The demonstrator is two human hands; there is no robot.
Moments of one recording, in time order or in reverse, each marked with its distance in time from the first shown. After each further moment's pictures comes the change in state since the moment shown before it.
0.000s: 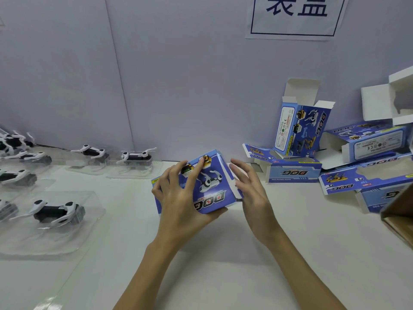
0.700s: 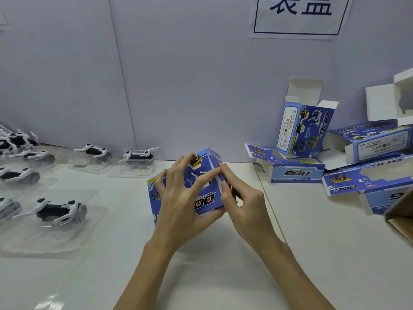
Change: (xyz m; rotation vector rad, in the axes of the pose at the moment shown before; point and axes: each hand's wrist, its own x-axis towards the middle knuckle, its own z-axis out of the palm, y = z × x) left_hand 0.007 0.003 -0.015 -0.040 -0.008 0.169; right_hand -0.015 -0.005 0.023 -0.510 -0.030 -0.295
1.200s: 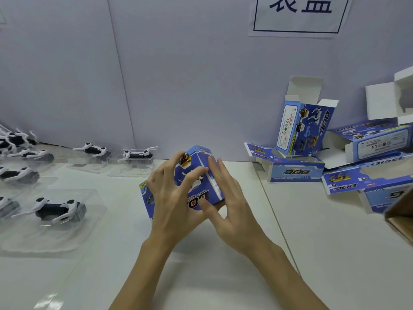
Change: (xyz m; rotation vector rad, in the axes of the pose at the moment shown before) left_hand -0.001 -0.007 0.000 0.011 0.106 -0.039; right_hand -0.008 0.001 0.016 -0.093 -0.132 -0.074
